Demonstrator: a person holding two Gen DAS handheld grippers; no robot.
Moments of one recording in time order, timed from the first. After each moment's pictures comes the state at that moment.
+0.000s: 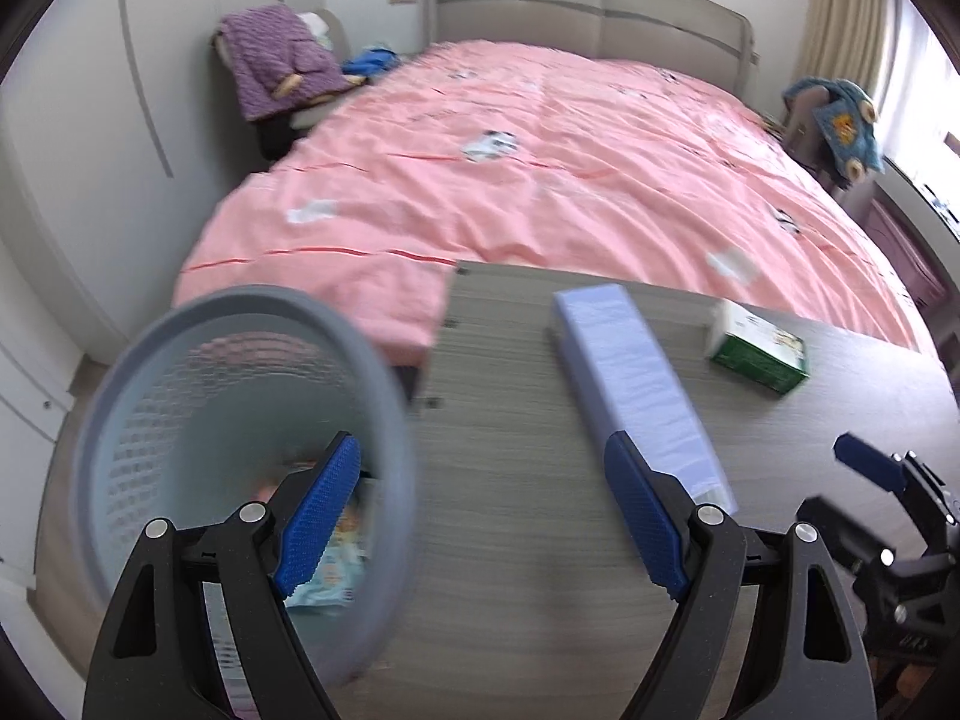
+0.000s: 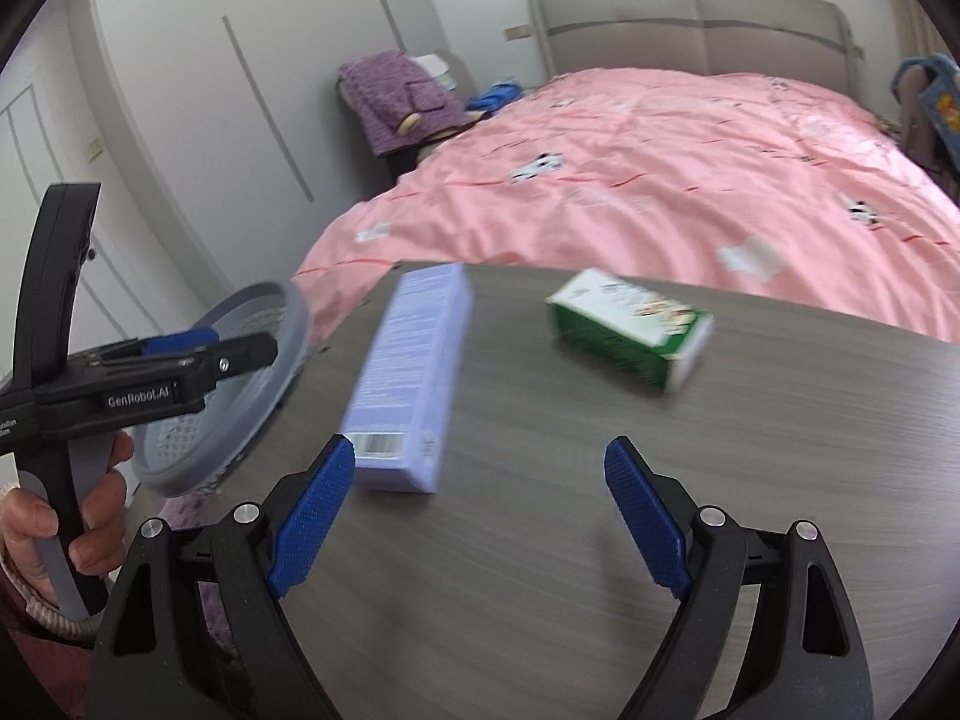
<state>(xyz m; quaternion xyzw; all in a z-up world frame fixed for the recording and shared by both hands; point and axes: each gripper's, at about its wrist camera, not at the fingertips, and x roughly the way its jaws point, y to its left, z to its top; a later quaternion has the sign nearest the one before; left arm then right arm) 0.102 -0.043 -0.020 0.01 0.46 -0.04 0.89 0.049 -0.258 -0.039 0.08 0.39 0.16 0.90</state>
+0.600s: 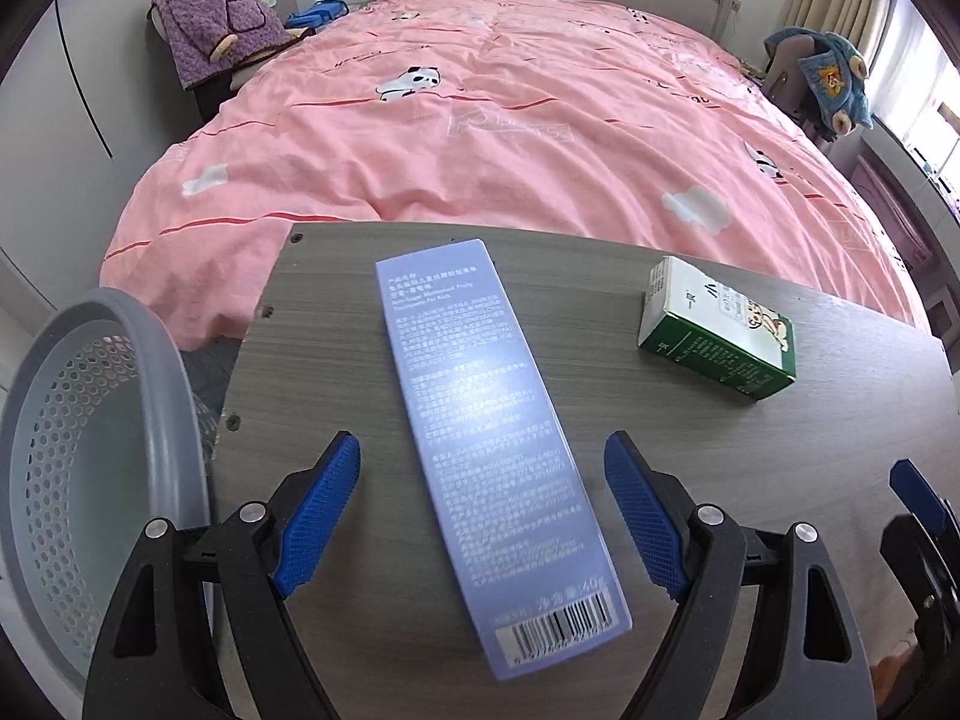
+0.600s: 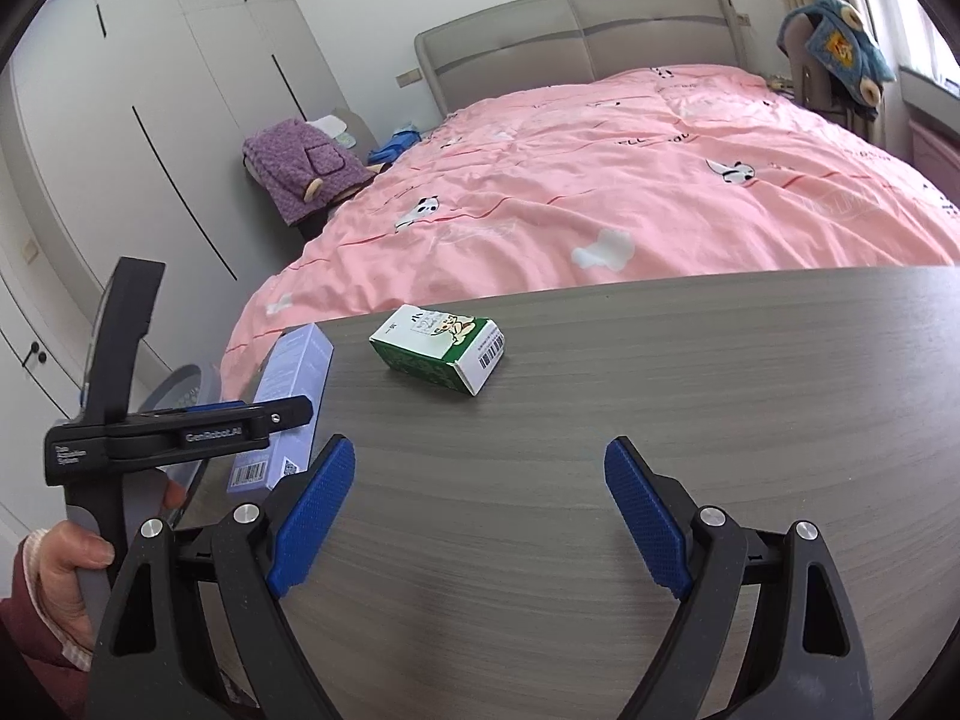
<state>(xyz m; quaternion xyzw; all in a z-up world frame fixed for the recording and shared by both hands) 0.153 -0.120 -0.068 0.02 0.52 -0.07 0.85 0.036 -0.336 -0.049 0.17 0.37 0.08 0.91</state>
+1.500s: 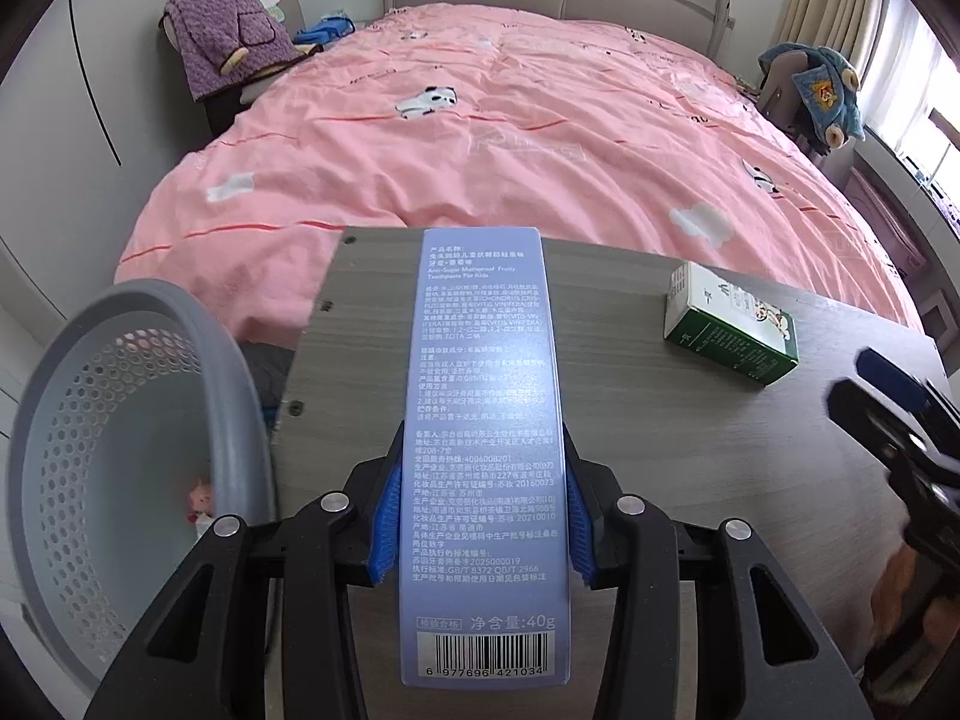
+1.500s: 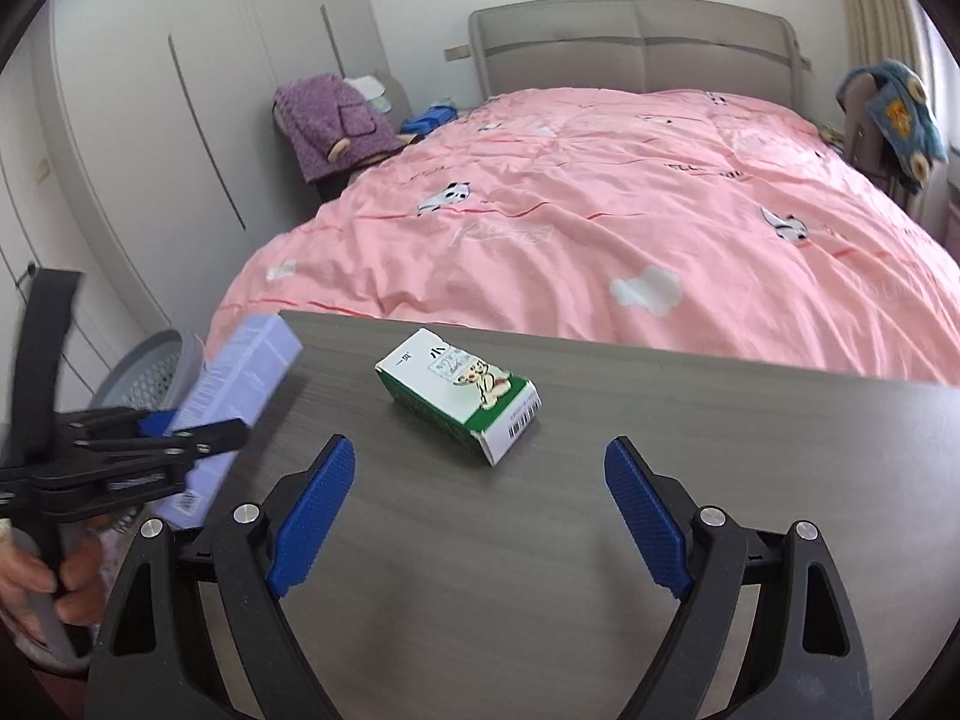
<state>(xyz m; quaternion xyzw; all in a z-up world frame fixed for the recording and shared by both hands) 0.130 -0.088 -0.054 0.02 0.49 -0.07 0.87 0.102 -0.304 -0.047 0.05 0.39 0.12 0.91</state>
